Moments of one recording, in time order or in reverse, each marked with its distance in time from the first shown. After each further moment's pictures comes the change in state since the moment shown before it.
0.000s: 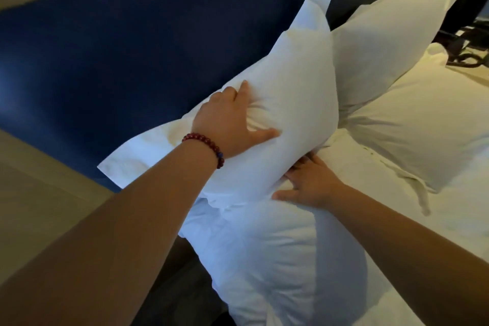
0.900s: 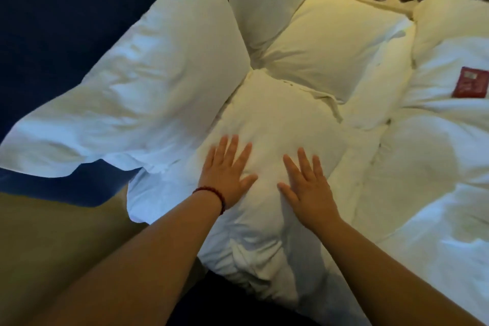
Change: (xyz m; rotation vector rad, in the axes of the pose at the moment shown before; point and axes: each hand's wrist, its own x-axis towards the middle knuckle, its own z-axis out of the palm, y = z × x) left_hand -0.133 0.112 0.171 0.003 -0.451 0.364; right_hand -0.205 -0.059 0.122 0.371 0.260 0.742
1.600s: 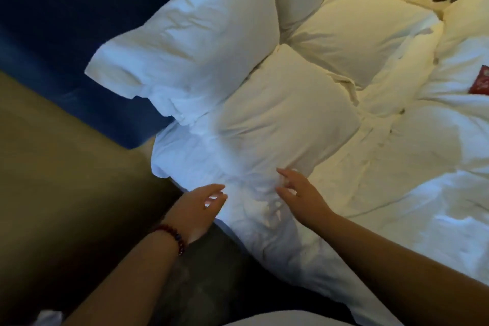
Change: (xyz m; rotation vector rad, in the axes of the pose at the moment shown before) left_hand -0.213 -0.005 0.003 -0.901 -0.061 -0.383; right_hand -0.096 -0.062 -0.018 0.495 -0.312 0.083
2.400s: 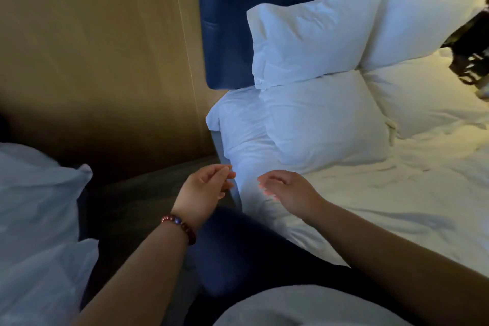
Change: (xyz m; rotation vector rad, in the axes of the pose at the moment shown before) left_hand -0.227 -0.004 0.087 -0.957 0.536 -0.190; right_hand -0.148 -0.062 0.026 -0.134 -0.410 -0.217
